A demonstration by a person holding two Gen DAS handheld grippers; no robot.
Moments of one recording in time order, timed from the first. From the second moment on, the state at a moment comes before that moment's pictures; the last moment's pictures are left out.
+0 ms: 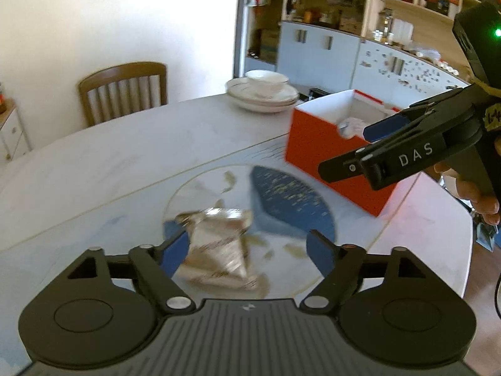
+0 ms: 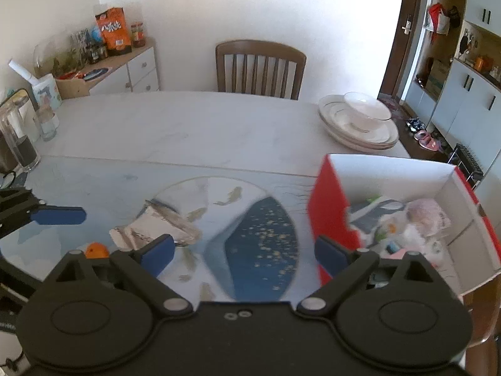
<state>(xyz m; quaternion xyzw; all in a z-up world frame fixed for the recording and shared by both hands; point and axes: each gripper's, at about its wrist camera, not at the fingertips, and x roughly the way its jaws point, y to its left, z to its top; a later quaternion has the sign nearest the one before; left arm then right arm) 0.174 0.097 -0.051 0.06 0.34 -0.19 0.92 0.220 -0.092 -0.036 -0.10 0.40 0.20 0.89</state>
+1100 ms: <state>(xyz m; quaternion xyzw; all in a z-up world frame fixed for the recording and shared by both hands) 0.193 0.154 -0.118 0.07 0.38 -0.17 0.91 0.268 0.019 -0.105 -0.06 0.48 0.16 0.86</state>
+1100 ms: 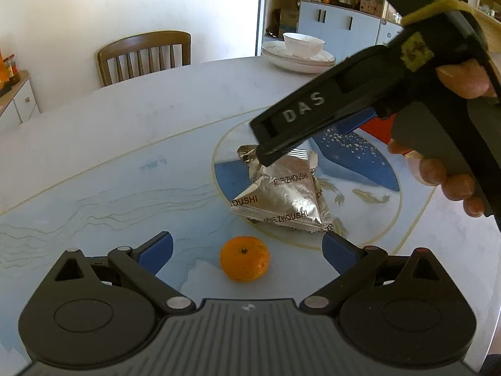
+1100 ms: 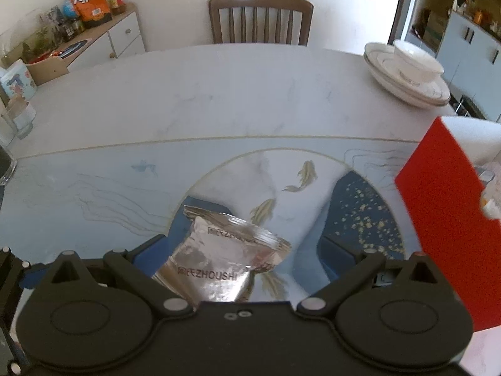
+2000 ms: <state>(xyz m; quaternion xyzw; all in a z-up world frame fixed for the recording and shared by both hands) 0.202 0.152 -0.139 0.08 0.39 -0.18 0.90 0.283 0.033 -0.153 -0.06 0.54 0.12 0.83</state>
